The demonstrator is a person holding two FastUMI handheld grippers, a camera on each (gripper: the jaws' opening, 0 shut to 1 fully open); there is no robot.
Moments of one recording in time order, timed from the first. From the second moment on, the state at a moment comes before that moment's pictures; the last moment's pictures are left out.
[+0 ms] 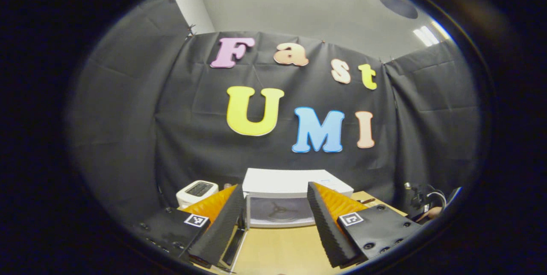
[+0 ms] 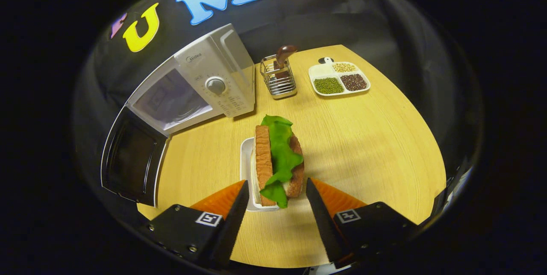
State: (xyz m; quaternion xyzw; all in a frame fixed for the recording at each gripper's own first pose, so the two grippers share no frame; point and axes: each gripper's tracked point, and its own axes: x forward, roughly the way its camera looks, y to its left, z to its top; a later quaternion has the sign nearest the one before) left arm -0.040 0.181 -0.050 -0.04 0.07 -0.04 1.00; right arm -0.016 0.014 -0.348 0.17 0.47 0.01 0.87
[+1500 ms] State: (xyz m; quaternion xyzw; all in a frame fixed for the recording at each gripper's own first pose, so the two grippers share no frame) left arm -0.070 0.228 -0.014 -0.04 0.07 0.03 1.00; right arm 0.097 0.251 -0.250 0.50 0.37 0.14 0.77
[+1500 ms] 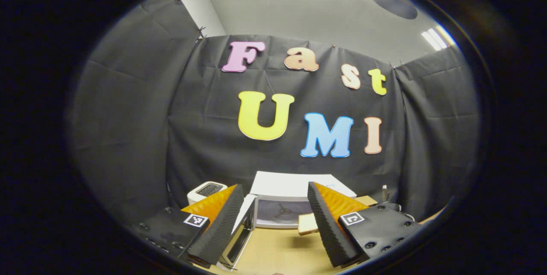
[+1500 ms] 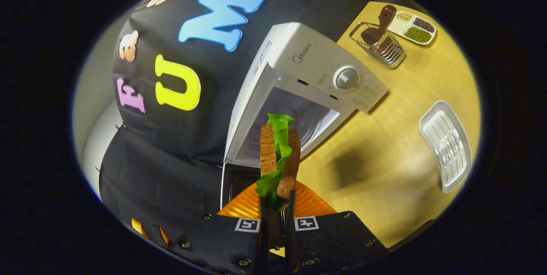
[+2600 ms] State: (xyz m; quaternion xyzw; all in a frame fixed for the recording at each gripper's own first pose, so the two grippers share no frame) left arm -0.101 0.303 -0.051 -0.01 0.13 0.16 0.98; right arm 0.251 0.303 -0.308 0.65 0.26 -0.05 0.71
